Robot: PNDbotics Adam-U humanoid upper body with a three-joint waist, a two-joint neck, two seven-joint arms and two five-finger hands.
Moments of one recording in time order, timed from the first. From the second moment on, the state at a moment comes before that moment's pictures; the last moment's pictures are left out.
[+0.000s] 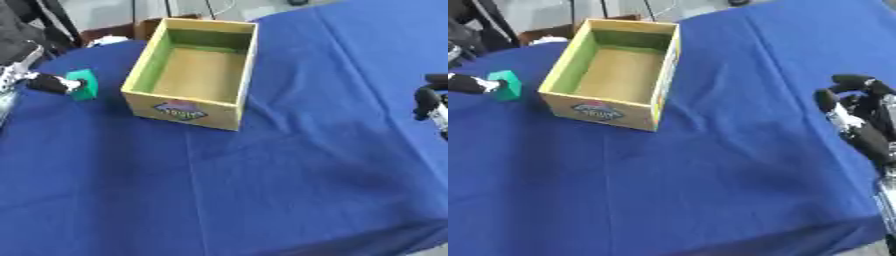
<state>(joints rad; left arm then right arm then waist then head) -0.92 0.65 -0.08 -0.66 -0.80 -0.12 -0.14 -0.28 -0.39 0.01 -1.72 0.02 -0.05 -0.08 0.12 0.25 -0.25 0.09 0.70</state>
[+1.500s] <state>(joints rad) -0.93 0.61 0.03 -0.65 -1.05 -0.21 -0.25 -0.28 -0.39 0.01 -1.72 0.03 -0.05 -0.07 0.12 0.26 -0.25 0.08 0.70</state>
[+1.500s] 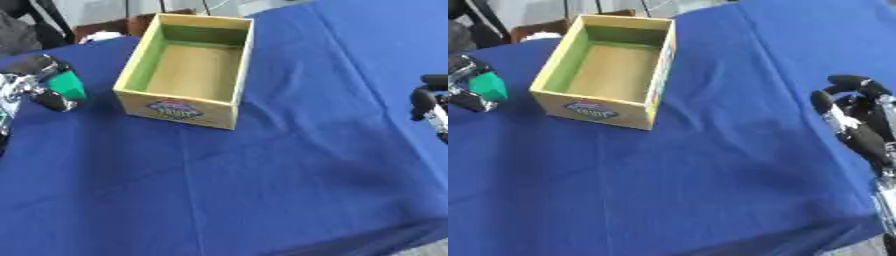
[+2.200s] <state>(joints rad) -0.93 0.62 0.00 -0.85 -0.96 -0.24 -0.26 -0.26 -0.38 -0.01 -1.71 0.03 -0.05 -0.07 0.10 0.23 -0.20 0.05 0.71</state>
